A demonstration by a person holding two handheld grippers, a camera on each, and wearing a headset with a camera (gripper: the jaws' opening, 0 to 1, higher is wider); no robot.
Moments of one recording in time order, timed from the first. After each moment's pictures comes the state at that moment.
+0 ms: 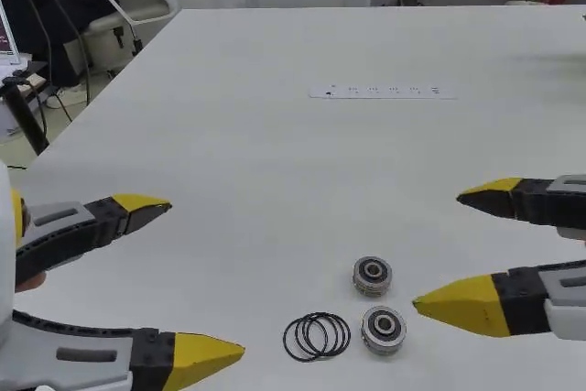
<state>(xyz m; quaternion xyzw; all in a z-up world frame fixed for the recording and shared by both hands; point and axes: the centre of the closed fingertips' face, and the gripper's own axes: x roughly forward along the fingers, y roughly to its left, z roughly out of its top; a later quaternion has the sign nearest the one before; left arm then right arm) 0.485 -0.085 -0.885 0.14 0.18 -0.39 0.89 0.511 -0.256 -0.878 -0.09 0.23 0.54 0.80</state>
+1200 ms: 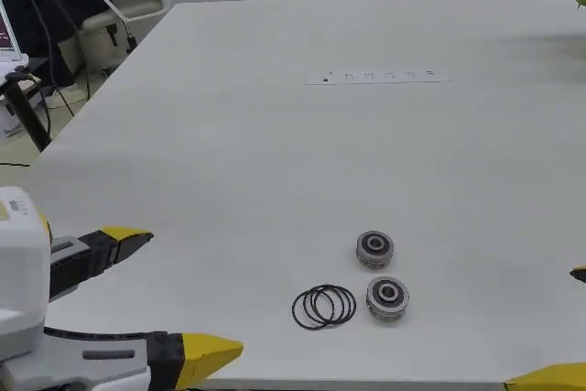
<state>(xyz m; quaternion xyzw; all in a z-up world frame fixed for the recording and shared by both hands) 0.471 -0.067 -0.924 0.09 0.25 -0.33 0.90 0.463 -0.319 -0.947 -0.03 0.34 0.44 0.83</state>
